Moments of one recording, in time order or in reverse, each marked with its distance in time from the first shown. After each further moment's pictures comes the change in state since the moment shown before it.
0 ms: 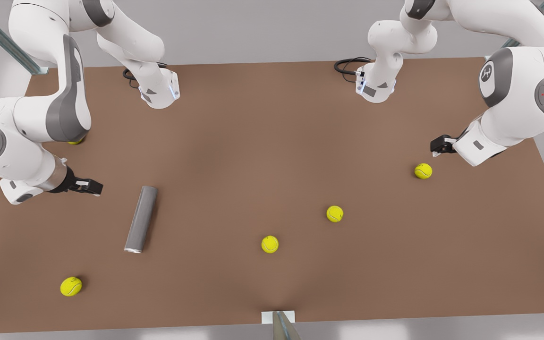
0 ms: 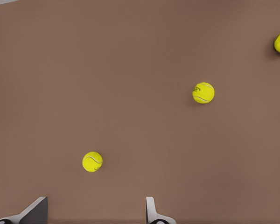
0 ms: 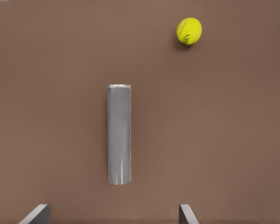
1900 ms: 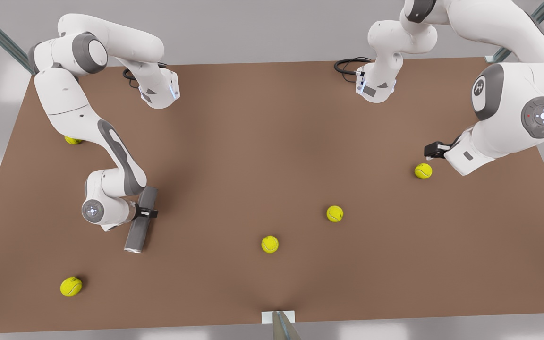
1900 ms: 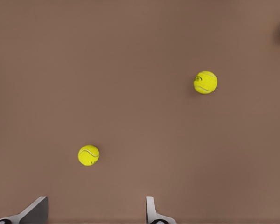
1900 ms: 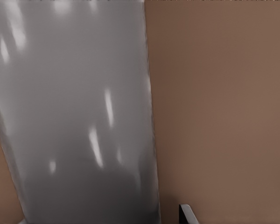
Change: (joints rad) left arm 0.011 0.032 -0.018 -0.023 0.001 -0.013 0.000; right arm -0.046 0.405 -0.006 -0.438 -0.046 0.626 0.134
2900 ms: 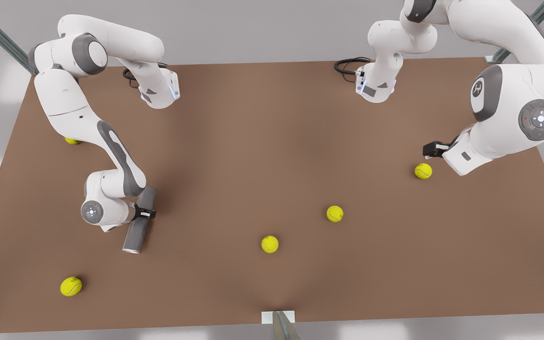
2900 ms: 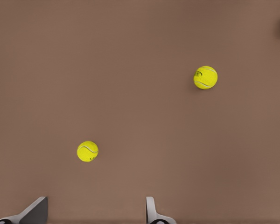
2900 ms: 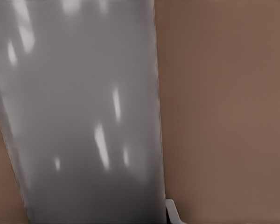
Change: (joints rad) left arm 0.000 -0.001 -0.002 -0.009 0.000 -0.014 0.000; right arm -0.002 0.004 -0.002 0.007 0.003 -0.003 0.000
